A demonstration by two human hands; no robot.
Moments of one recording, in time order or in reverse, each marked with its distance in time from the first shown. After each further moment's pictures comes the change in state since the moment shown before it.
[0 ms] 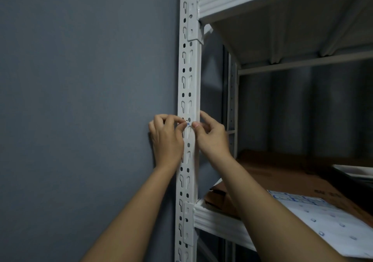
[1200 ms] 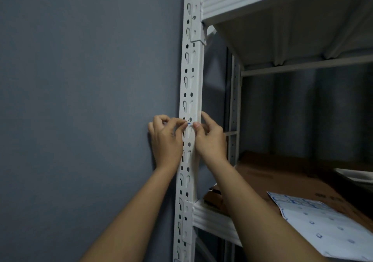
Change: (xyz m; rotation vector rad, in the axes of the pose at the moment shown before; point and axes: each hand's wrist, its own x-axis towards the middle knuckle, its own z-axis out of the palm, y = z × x) left_hand -0.004 0.000 -0.003 -0.031 0.091 0.018; right_hand -0.016 -0.015 0.003 -0.108 0.059 0.018
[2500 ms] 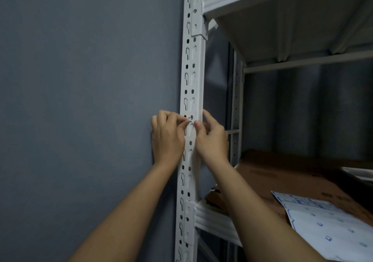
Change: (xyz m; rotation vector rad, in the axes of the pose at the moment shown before) left_hand 0.005 -0.001 0.000 0.034 -0.087 0.052; right_hand -0.005 -0.001 0.005 -0.020 0.027 0.021
